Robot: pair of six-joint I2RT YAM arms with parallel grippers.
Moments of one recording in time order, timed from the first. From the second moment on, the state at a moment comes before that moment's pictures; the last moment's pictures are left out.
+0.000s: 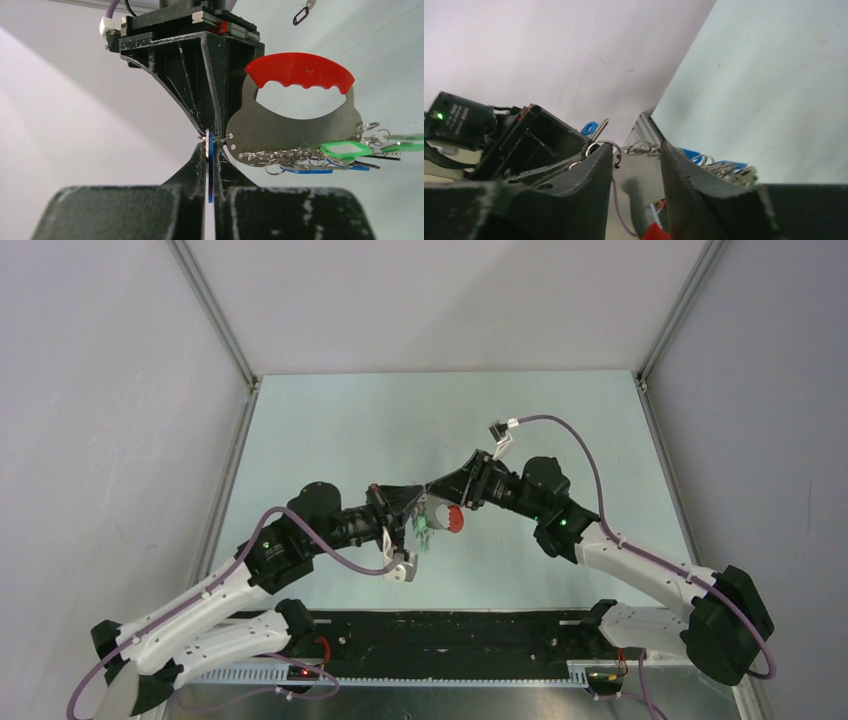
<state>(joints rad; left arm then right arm) -0.92 0.78 0.82 -0.25 0.28 1.34 0.76 1.15 0.74 0.42 -0.35 1.04</state>
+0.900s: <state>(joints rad) -0.94 0.74 0.83 -0.28 0.35 1.33 0.72 1.02 0.74 0.49 -0.71 0.19</state>
